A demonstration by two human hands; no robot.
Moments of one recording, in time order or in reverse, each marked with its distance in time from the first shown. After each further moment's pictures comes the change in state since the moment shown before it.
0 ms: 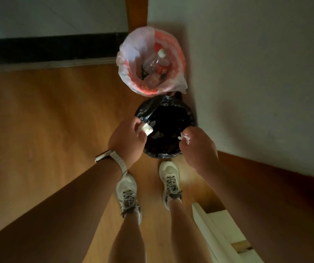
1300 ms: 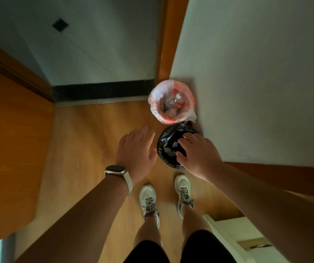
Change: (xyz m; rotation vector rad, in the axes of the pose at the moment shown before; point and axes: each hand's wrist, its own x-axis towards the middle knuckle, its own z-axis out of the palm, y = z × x) left_hand -0.120 0.046 -0.186 0.506 0.131 0.348; right_hand -0.102 -0.148 -0.128 -0.481 -0.085 -0.407
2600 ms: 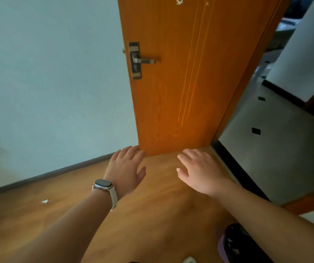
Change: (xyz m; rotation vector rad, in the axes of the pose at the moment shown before) left_hand -0.535 0.140 -0.157 0.187 0.498 -1.123; right_hand -0.302 -0.263 -0.140 -0.413 0.203 -1.309
